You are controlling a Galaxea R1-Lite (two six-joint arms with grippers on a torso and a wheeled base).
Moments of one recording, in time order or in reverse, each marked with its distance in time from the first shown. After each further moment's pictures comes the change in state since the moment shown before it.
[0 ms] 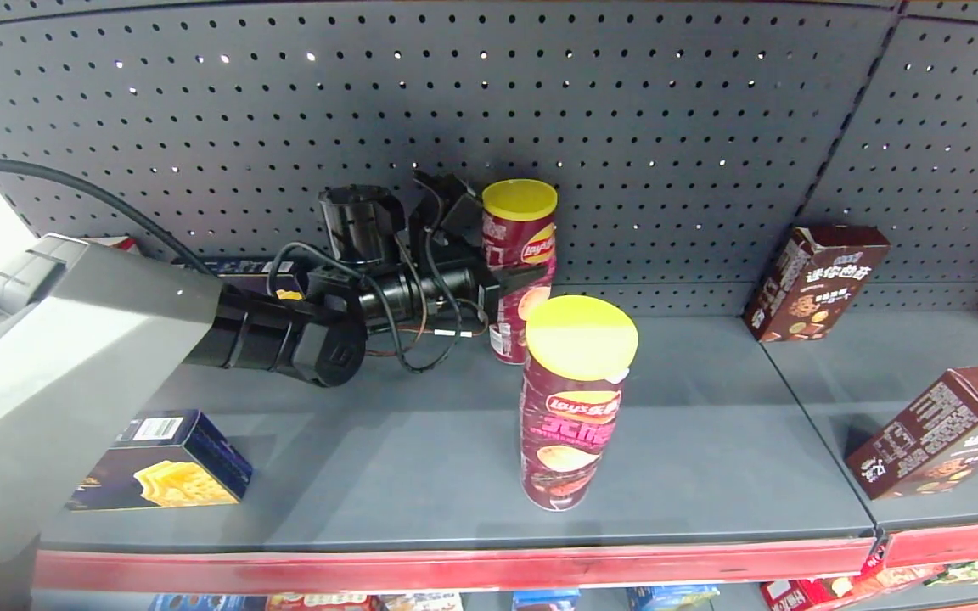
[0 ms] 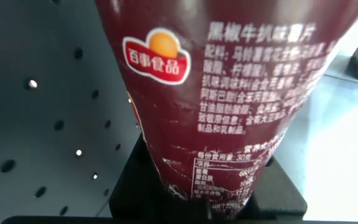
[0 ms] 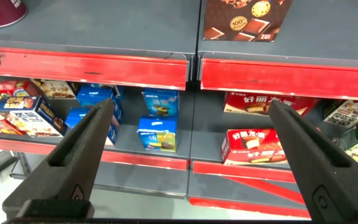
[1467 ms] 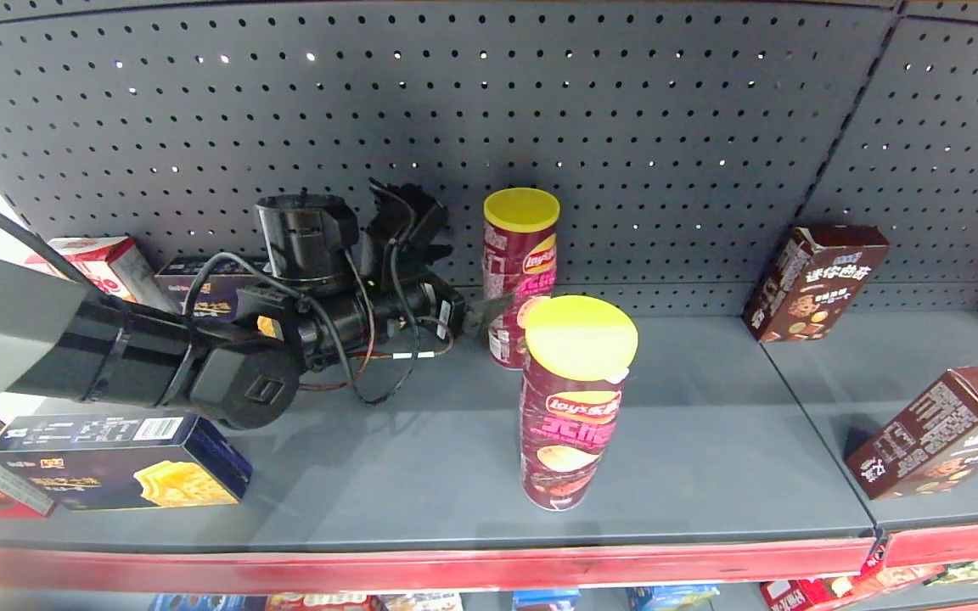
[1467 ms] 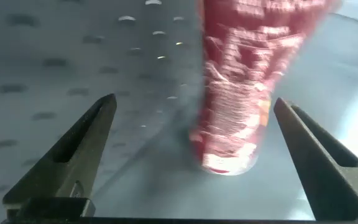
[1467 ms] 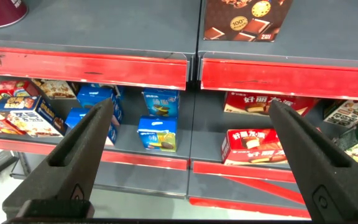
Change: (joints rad) left arm -0.005 -0.220 0.317 0.011 0.385 0.087; right arm 0.000 0.000 0.000 0.000 0.000 0.000
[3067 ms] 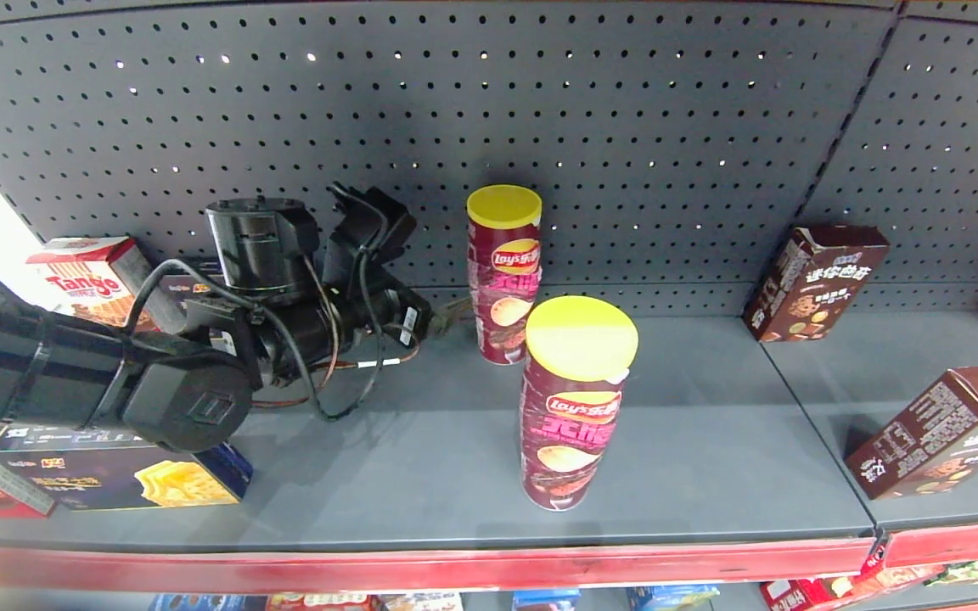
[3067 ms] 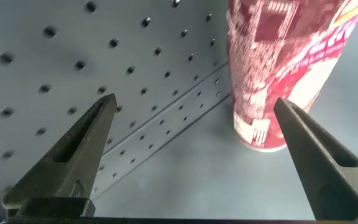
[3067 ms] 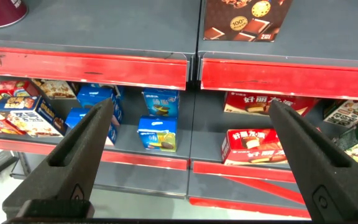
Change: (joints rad) left arm 0.031 -0.094 0.128 -0.009 0.160 0.082; right arm 0.000 0.000 0.000 0.000 0.000 0.000
